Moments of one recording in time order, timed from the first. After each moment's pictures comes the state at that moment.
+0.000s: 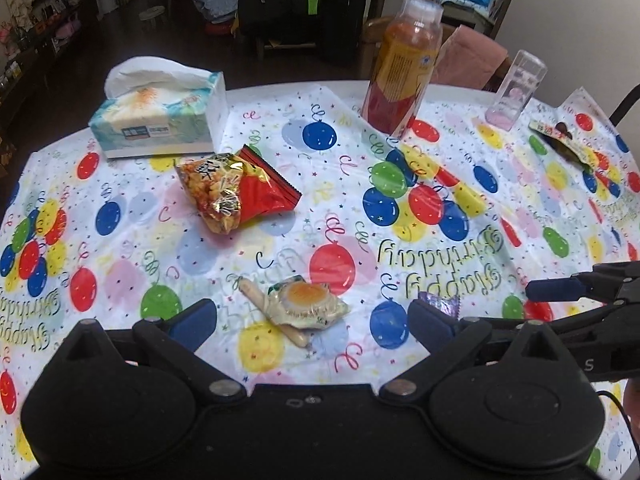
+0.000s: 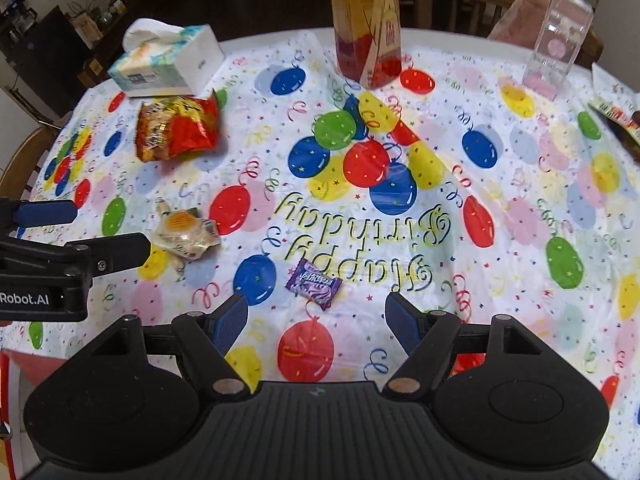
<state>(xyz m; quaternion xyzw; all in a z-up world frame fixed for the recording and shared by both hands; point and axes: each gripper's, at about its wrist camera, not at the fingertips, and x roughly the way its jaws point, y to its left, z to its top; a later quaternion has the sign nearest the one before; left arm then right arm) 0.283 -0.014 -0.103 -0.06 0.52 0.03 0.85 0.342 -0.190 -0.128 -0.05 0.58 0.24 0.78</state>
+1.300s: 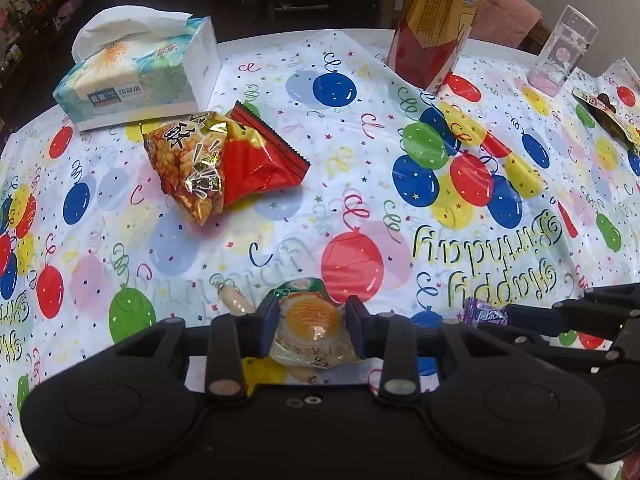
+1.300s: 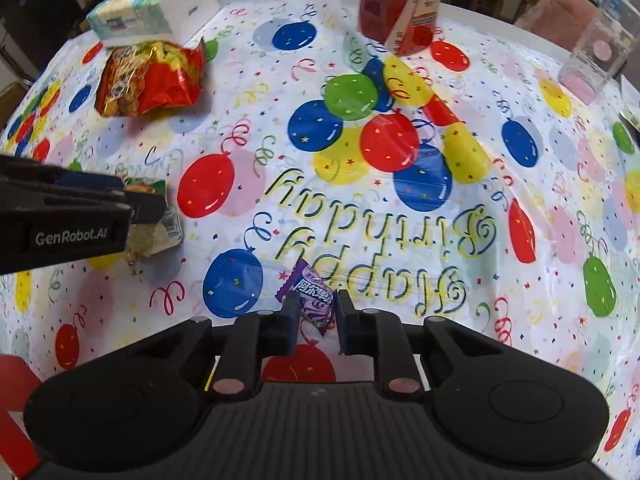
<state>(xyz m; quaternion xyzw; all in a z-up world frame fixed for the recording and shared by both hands) 0.324 -0.014 -0.159 -0.05 0.57 0.05 0.82 0.350 -0.156 -0.177 -0.11 0.59 0.23 0.77</state>
